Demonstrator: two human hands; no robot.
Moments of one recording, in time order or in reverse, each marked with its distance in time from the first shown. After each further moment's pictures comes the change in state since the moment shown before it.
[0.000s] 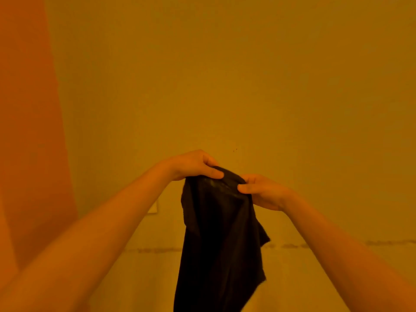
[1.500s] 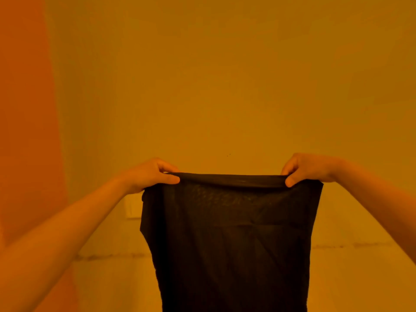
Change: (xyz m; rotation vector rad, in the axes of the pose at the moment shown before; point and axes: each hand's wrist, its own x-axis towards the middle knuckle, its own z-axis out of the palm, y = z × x) left_hand -0.046 -0.045 -0.037 -0.113 0.096 0.094; right_hand -0.082 -0.088 -0.064 -0.658 0.118 0.295
